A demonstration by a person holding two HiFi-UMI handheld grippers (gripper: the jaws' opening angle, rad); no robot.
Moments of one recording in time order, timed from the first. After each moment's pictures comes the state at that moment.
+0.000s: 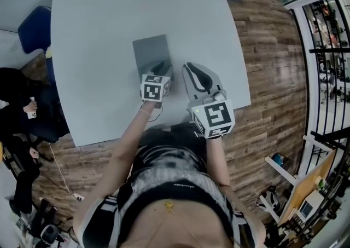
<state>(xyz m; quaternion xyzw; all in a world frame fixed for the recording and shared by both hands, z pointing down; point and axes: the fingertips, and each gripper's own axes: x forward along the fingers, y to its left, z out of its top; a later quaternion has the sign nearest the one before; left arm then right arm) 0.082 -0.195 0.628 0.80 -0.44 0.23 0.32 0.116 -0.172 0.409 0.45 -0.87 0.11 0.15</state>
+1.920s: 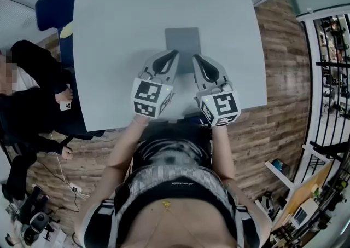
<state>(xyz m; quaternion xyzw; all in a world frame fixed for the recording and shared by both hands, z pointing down) -0.030 -0.167 0.437 0.86 -0.47 0.07 0.18 0.013 -0.156 0.419 0.42 -0.90 0.08 0.12</state>
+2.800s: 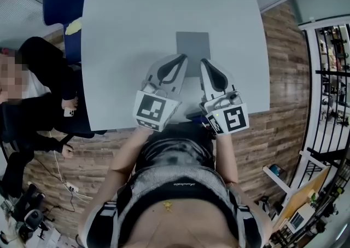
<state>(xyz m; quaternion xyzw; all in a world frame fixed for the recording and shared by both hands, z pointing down) -0.066 -0.147 0.383 0.87 -0.49 -0.01 0.10 -0.025 -0.134 0.362 0.40 -0.92 0.02 0.02</state>
